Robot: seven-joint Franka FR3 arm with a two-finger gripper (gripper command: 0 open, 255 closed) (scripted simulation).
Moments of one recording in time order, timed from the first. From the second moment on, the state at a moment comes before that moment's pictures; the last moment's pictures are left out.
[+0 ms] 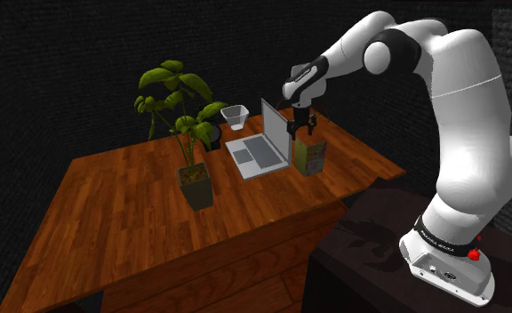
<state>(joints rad) -0.18 0.61 -0.12 -1.68 0.09 2.15 0.02</state>
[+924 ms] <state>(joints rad) -0.20 0.74 -0.11 -1.60 0.11 2.20 0.02</state>
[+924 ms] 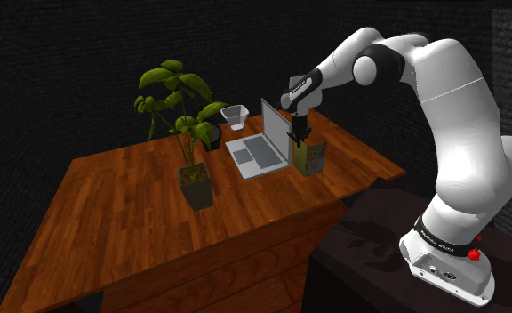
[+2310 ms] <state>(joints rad) -0.19 0.62 -0.12 -1.59 0.09 2.08 0.03</state>
